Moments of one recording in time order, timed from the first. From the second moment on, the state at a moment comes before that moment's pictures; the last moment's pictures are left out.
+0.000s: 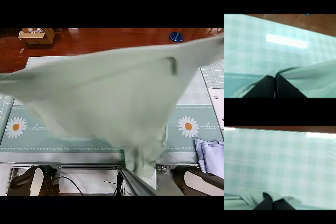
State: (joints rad) left arm 0.42 -0.50 1.16 0.91 -1.34 -1.50; right arm -0.17 -1.27 2.04 -1.28 1.59 1.48
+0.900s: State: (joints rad) left arm 0.43 -1.31 1.05 0.60 -1.04 -1.23; right arm -0.11 -1.82 2.04 -1.15 1.15 1.51
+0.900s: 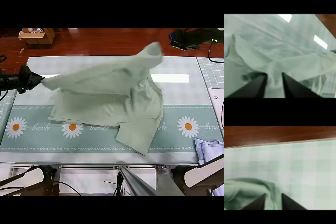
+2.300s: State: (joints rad) left arm 0.54 -1.50 0.87 0.95 -1.30 -1.21; right arm -0.40 -1.55 1.33 -1.17 1.41 1.33
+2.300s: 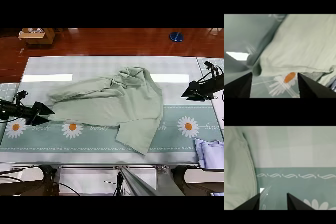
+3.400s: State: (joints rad) left arm 0.46 -1.54 0.87 0.95 -1.28 -1.18; right arm -0.48 -1.43 0.99 -1.02 1.42 1.23
